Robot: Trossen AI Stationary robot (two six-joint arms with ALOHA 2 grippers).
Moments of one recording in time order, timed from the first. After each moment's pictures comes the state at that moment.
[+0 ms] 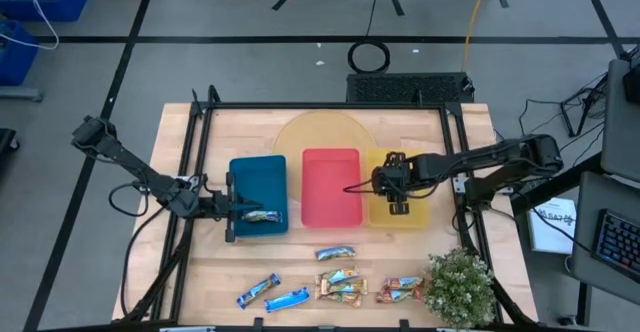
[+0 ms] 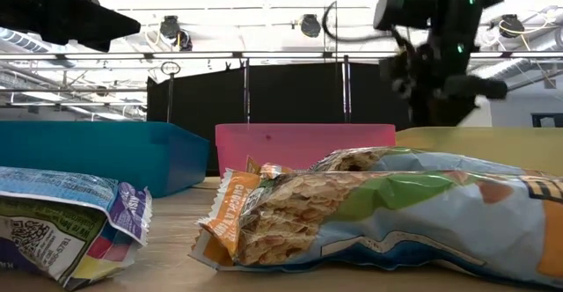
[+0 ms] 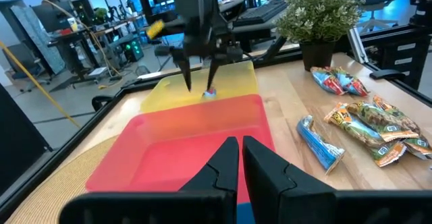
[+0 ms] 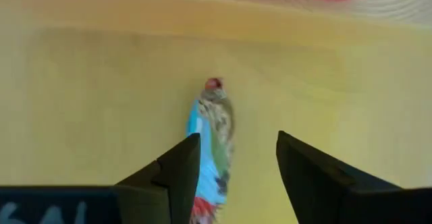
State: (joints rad) left arm -0.58 0.76 0.20 0.41 -0.63 0.11; right arm 0.01 1.41 0.87 -0.84 0.25 -0.06
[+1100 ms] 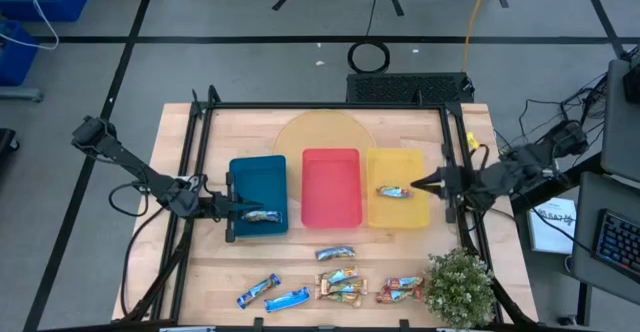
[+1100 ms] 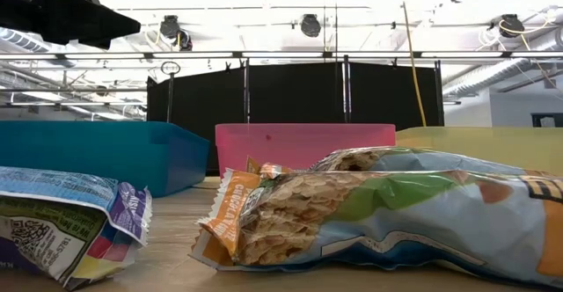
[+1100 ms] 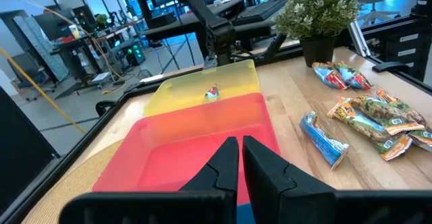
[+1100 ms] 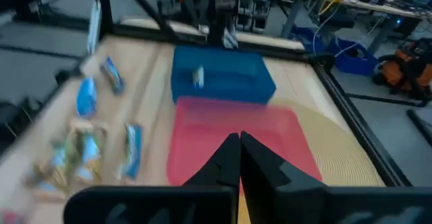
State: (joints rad) left arm -0.58 0.76 0.20 0.42 -0.63 0.15; right arm 0.52 0.60 0.77 -0.59 0.55 0.07
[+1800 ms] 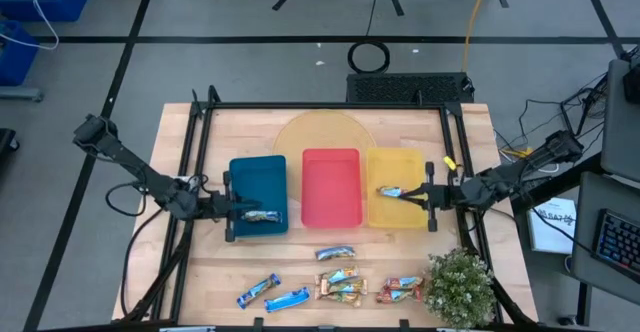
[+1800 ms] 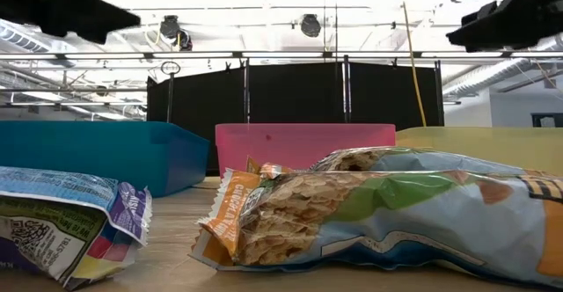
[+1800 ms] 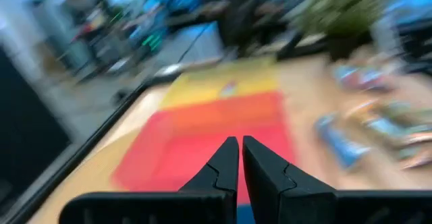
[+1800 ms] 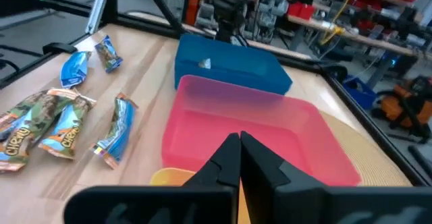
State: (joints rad) left arm -0.62 0.76 0.27 0.29 -0.76 0.08; right arm 0.47 0.44 0.23 -0.03 0.50 -0.12
